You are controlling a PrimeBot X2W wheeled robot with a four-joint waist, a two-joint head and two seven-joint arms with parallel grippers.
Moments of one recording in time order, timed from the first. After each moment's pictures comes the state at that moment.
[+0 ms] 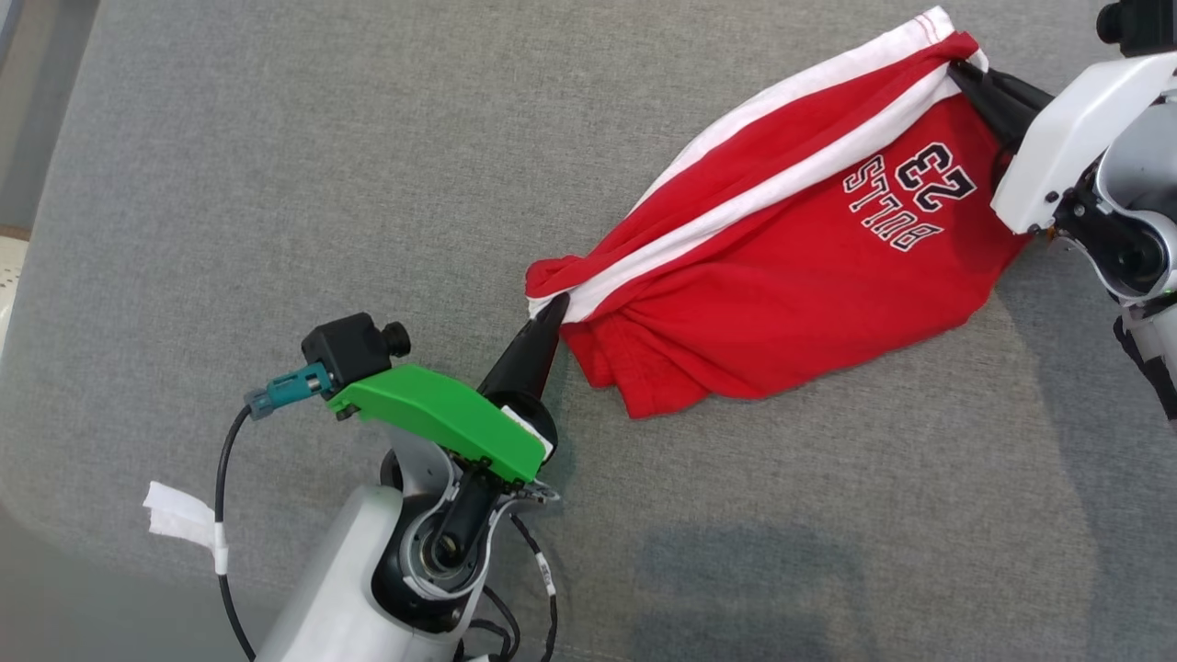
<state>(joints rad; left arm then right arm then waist) -0.34 0.06 -0.47 0.05 -1.22 0.14 0.12 -0.82 -0.49 0.33 0.36 0.76 0.13 0.41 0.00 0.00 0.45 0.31</state>
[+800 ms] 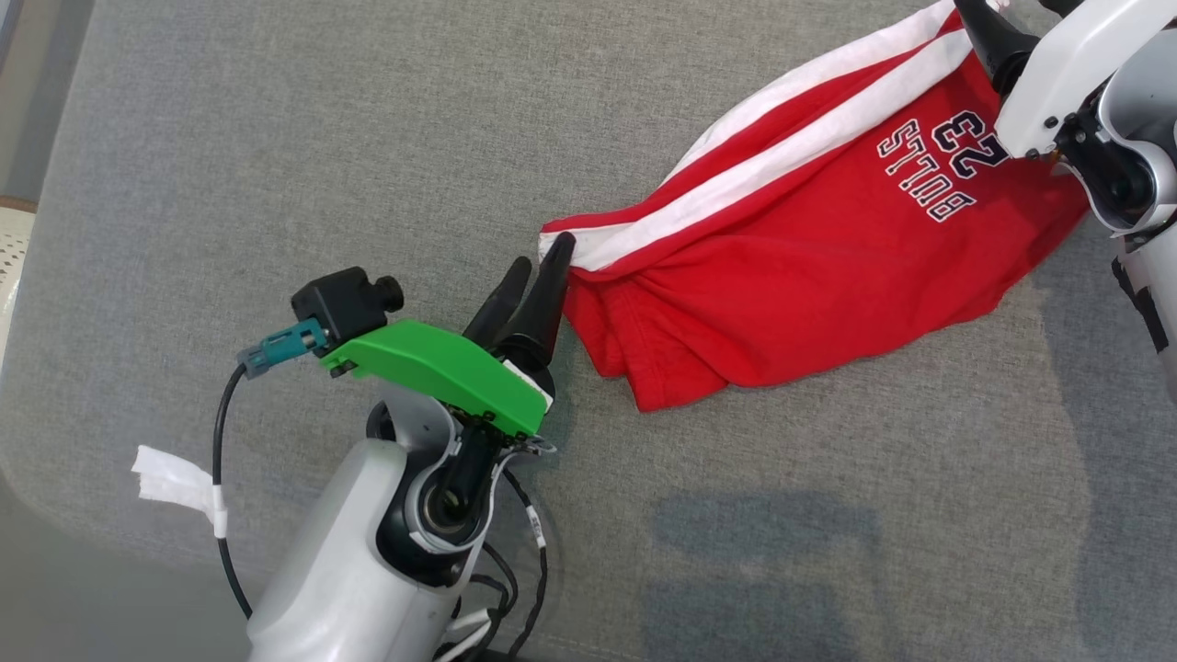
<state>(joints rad) -0.44 0.06 -0.48 0.12 -1.18 0.16 0.08 -0.99 -0.44 0.36 0.56 0.66 0.13 0.27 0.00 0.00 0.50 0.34</state>
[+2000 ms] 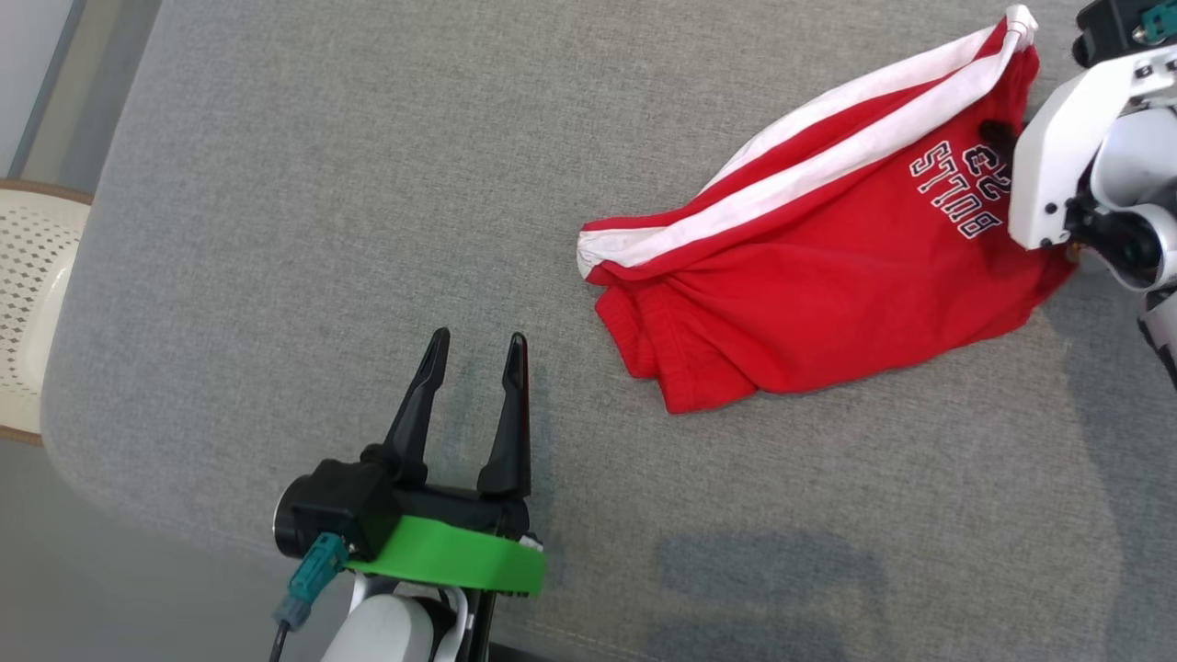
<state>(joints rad) -0.14 0.05 -0.43 0.01 -0.41 0.08 -0.26 -0.88 -0.53 0.43 0.51 0.64 0.13 0.62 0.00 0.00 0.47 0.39</state>
